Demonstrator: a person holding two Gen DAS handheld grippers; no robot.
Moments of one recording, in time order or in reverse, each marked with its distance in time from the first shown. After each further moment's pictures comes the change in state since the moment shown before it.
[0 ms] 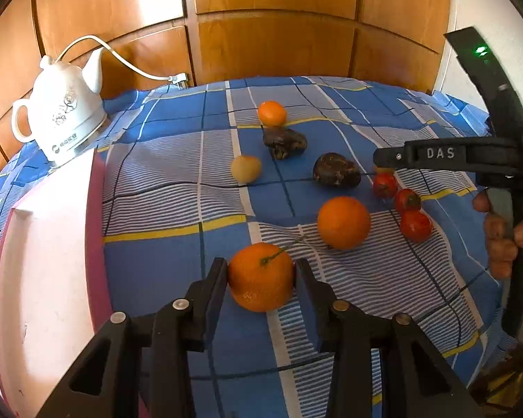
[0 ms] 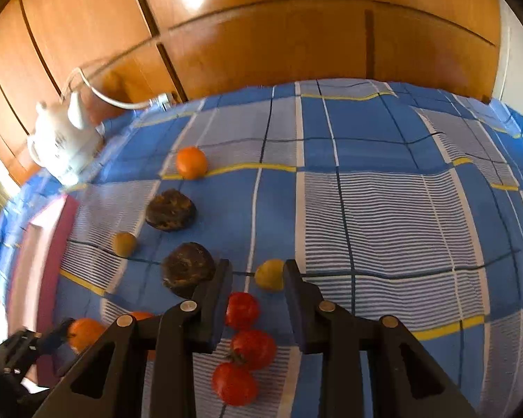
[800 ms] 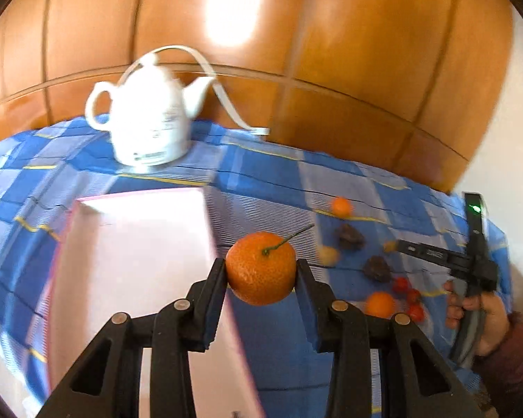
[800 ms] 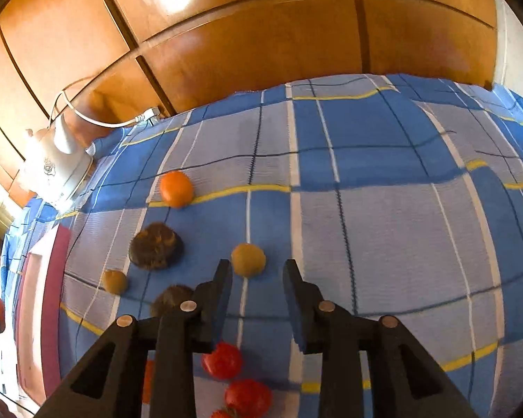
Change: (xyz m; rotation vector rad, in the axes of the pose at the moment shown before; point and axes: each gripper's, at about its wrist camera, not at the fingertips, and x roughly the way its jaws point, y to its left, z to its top) left arm -0.074 0.127 0.029 -0.310 -0.158 0.001; right arm 0.020 -0.013 0.029 0.078 -0.011 0.030
